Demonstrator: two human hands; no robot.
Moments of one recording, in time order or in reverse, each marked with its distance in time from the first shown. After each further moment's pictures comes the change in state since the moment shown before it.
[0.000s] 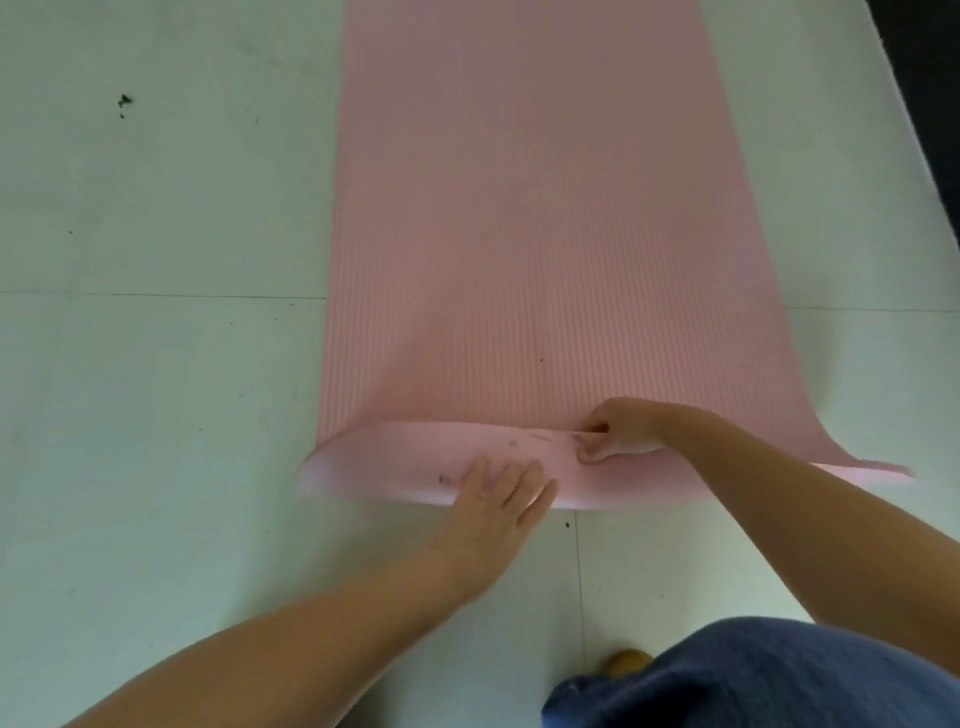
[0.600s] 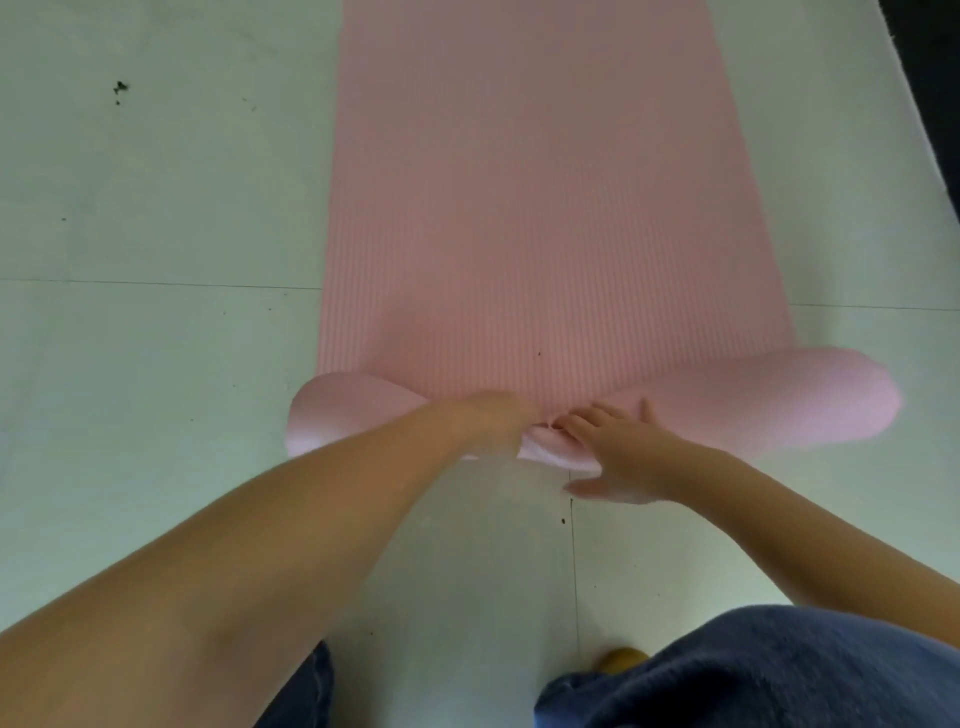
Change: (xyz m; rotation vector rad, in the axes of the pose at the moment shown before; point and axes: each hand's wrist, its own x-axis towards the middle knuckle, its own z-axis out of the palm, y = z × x) left_hand 0.099 -0.072 -0.055 -0.586 -0.578 -0.061; right_hand -0.046 -0.027 0.027 -0.383 0.223 -0.065
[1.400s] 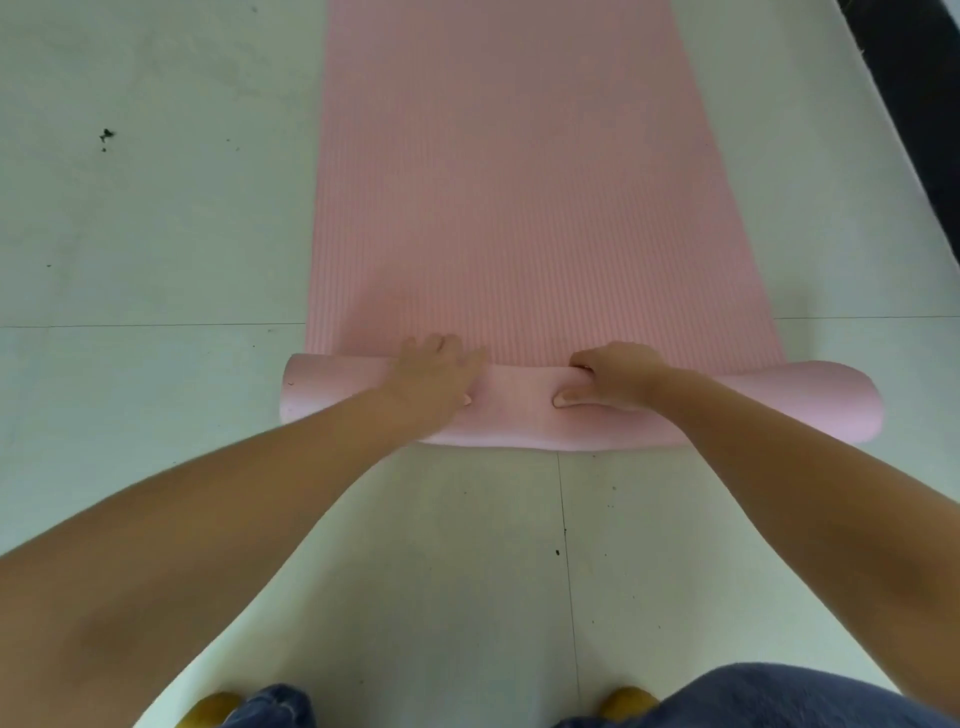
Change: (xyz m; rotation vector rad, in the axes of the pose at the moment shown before) left_hand -0.015 -0.040 -0.036 0.445 0.312 -0.247; right_hand 0.071 0.068 -0.045 0.169 0.219 0.104
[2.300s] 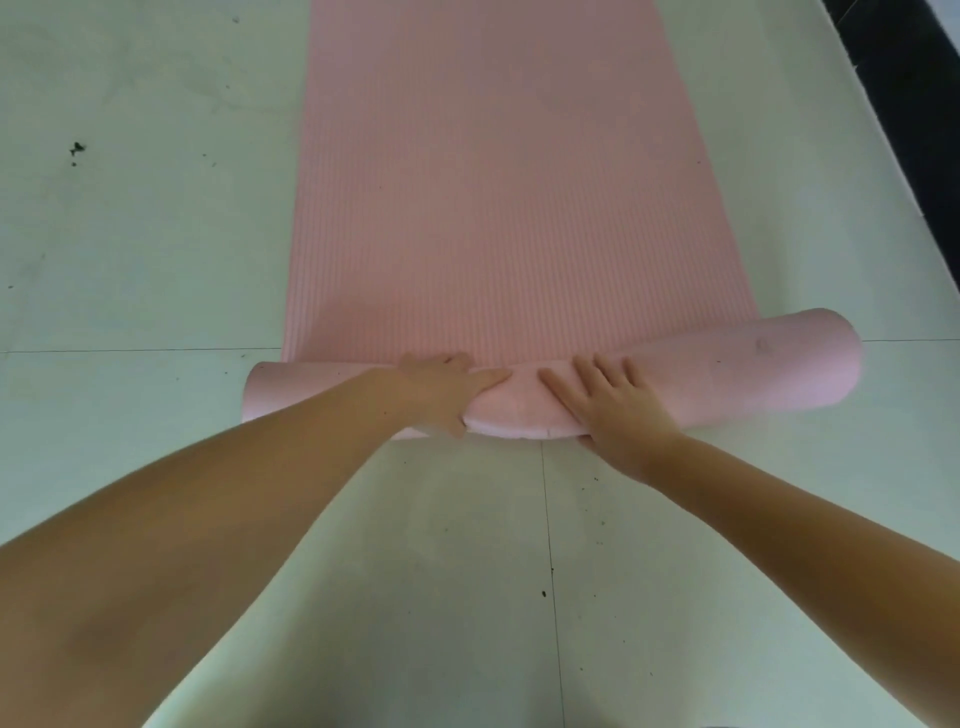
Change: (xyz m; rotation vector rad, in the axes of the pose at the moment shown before) left_hand 0.047 -0.008 -0.019 -0.154 -0.259 0.081; right_hand -0.012 0.010 0.028 -0.425 0.348 -0.127
